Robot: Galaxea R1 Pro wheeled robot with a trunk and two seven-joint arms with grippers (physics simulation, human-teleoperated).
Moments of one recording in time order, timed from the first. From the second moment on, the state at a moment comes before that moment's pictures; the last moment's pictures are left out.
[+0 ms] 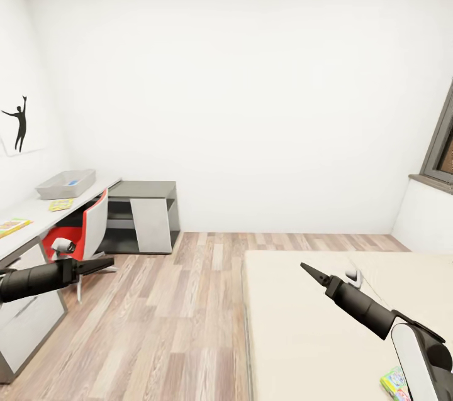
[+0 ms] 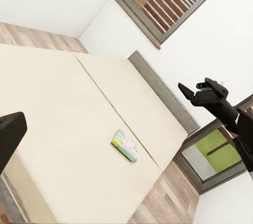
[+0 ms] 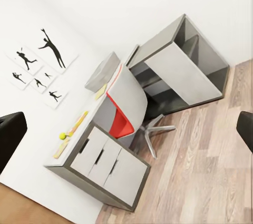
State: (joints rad) left arm -0.48 0.43 0.37 -1.23 0.06 1.00 -1.56; right arm -0.21 -0.08 -0.35 -1.49 -0.59 0.78 0.69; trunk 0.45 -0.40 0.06
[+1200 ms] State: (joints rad) left arm -0.48 0.43 0.37 -1.23 0.06 1.00 -1.56; right arm -0.21 -0.08 -0.35 -1.49 -0.59 0.78 0.69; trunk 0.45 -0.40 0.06
